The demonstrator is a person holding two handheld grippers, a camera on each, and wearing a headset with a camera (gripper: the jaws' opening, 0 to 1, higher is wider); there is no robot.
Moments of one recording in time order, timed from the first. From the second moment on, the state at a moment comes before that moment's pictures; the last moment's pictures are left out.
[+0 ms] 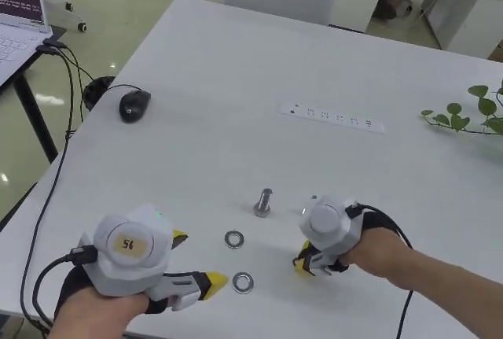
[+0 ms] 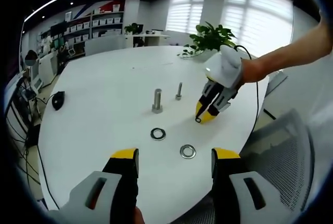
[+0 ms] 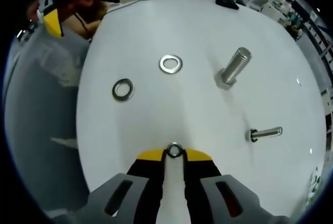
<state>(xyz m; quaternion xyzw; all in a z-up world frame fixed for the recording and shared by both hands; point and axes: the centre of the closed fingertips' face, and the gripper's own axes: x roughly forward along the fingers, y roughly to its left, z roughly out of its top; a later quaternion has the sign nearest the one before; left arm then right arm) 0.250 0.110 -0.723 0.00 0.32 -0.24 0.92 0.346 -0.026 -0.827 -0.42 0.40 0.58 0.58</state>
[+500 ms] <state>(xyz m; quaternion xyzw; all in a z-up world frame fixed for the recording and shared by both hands) 0.246 0.123 -0.723 0.00 0.32 -0.23 0.92 0.347 -0.029 -0.825 -0.35 0.42 0.55 0.63</state>
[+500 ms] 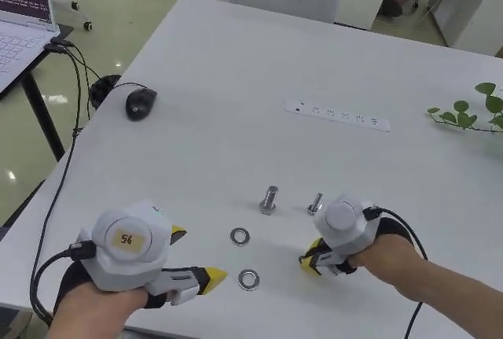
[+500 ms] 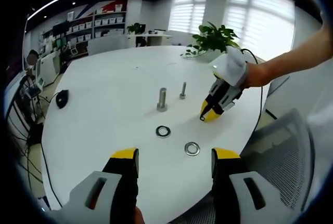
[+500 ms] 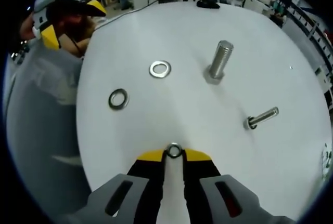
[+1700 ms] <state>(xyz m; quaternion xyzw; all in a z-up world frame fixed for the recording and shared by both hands) 0.246 0.123 -0.723 0.00 0.32 -0.23 0.92 0.443 -0.032 -0.755 -0.34 0.37 0.50 0.70</state>
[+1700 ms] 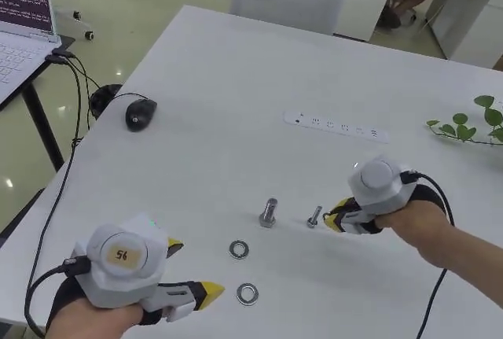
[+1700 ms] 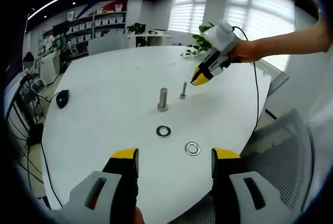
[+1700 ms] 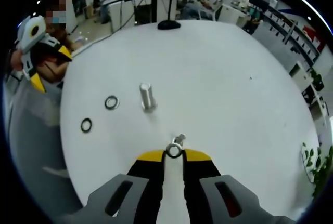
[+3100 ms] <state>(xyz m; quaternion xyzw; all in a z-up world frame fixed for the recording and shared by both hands) 0.243 0.137 -0.724 -0.01 0.33 -0.21 0.92 0.458 -0.017 -0.767 -0.35 0.39 0.51 0.68</state>
